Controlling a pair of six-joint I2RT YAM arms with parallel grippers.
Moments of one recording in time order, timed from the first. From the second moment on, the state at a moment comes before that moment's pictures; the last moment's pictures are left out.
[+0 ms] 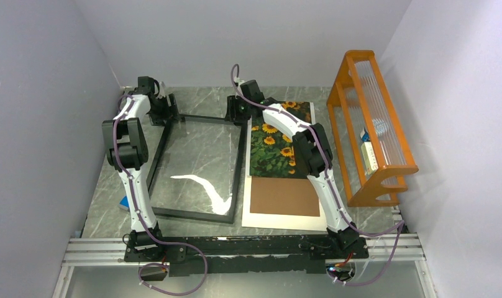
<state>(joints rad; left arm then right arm) 0.11 2.31 1.90 -0.64 0.24 -0.18 0.54 2.45 2.11 -0.33 -0.28 0.35</state>
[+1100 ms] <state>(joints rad) 0.12 2.28 1.89 -0.71 0.22 -0.25 0.55 2.51 2.15 -0.33 -0.33 0.37</state>
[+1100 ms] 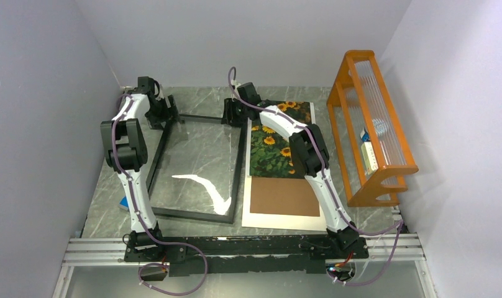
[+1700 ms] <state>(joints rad) 0.14 1.61 1.29 -1.02 -0.08 -0.57 0.52 2.50 2.24 -0.26 -0.25 0.31</state>
